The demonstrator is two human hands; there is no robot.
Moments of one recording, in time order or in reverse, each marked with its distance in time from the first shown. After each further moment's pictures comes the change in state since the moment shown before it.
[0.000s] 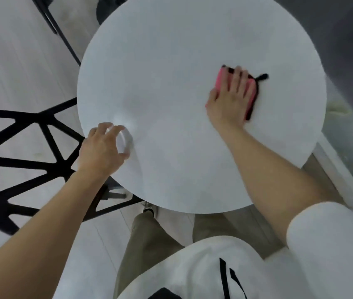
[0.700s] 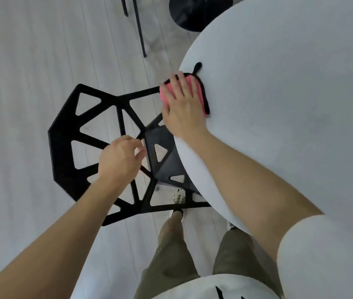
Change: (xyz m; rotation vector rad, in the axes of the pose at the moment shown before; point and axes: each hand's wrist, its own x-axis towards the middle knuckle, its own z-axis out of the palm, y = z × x) left_hand -0.033 -0.159 -0.008 -0.180 0.093 -0.206; right_hand -0.067 -0.319 0.055 -0.006 -0.083 -0.768
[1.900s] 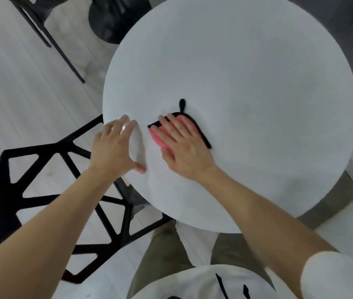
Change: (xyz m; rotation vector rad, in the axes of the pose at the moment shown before) left_hand 0.094 0.127 -0.011 0.302 -0.212 0.381; right_hand -0.127 0.110 -0.030 0.084 0.038 0.115
